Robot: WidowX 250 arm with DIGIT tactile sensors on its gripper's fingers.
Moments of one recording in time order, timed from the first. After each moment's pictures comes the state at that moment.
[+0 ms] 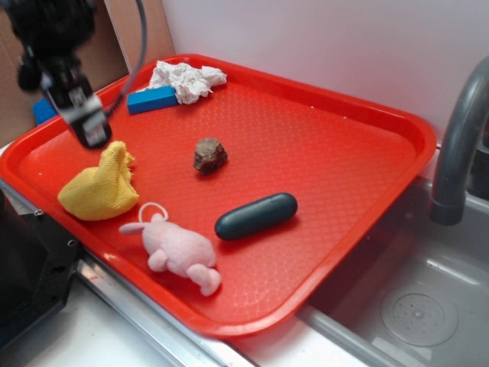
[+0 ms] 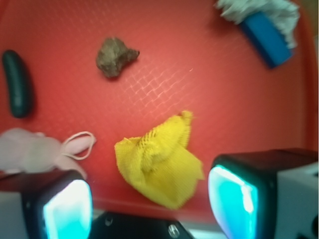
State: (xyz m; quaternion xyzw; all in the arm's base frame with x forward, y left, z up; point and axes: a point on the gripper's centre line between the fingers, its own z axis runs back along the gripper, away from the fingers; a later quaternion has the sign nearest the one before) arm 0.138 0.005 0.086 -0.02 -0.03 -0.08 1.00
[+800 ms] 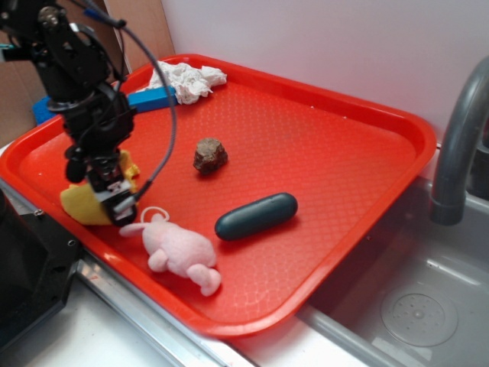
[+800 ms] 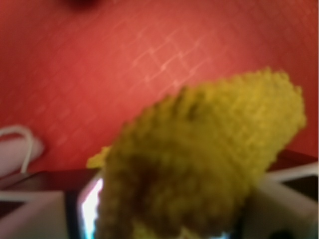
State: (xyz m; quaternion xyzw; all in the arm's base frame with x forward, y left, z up) arm 0.129 -0.009 0.023 -0.05 0.01 -0.10 0.99
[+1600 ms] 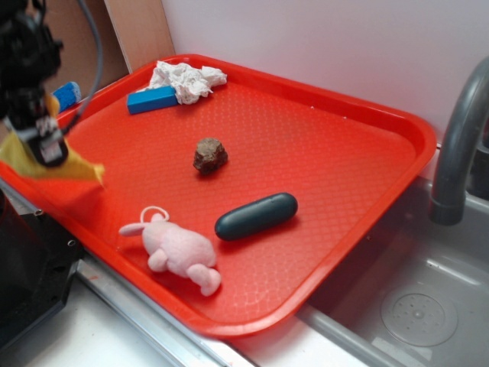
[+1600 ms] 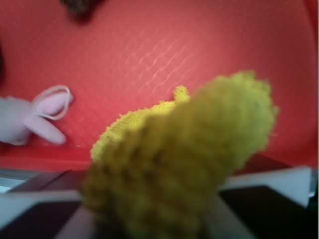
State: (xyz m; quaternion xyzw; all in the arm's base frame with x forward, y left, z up) arm 0.113 0.013 0.109 -0.03 0.01 -0.02 1.00
